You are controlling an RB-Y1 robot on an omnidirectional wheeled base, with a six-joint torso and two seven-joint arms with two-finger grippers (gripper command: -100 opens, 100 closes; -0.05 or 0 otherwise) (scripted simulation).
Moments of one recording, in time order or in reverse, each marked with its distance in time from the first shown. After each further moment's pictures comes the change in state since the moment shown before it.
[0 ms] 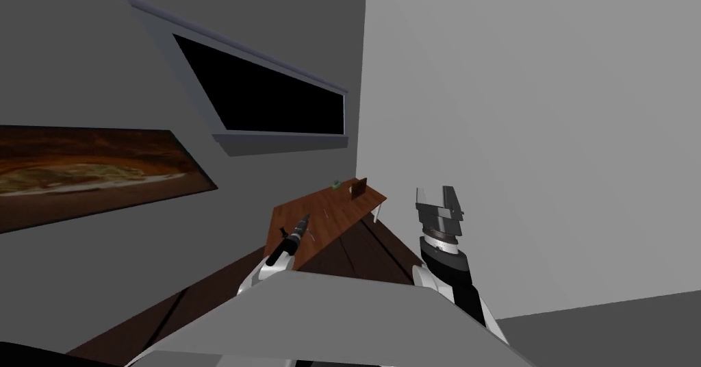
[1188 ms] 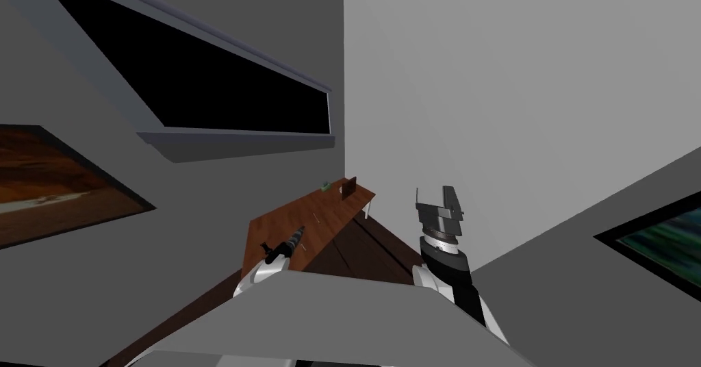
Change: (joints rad) left arm -0.098 0.051 0.011 0.290 0.062 0.144 -0.074; right arm 0.000 0.000 0.000 0.000 0.000 0.000 0.000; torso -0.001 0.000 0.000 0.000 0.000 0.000
